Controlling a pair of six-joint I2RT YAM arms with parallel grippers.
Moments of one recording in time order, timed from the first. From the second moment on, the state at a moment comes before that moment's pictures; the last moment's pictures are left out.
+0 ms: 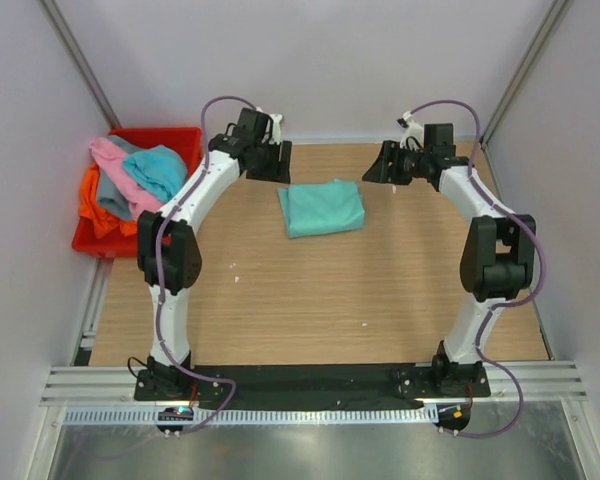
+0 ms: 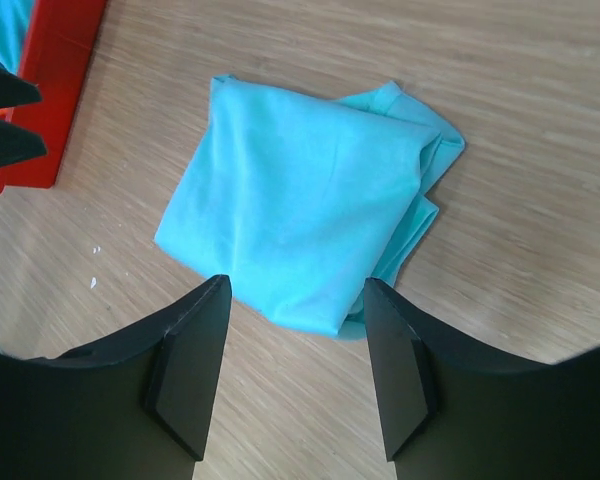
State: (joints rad) left arm -0.38 2.13 2.03 -0.75 0.13 -0.17; right arm 0.05 1.91 1.52 -0.32 -0.66 0.18
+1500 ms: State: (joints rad) left arm -0.35 2.32 1.80 -0.48 0.87 -0.44; right arm 0.07 2.14 1.50 -0.24 -1.14 0.29
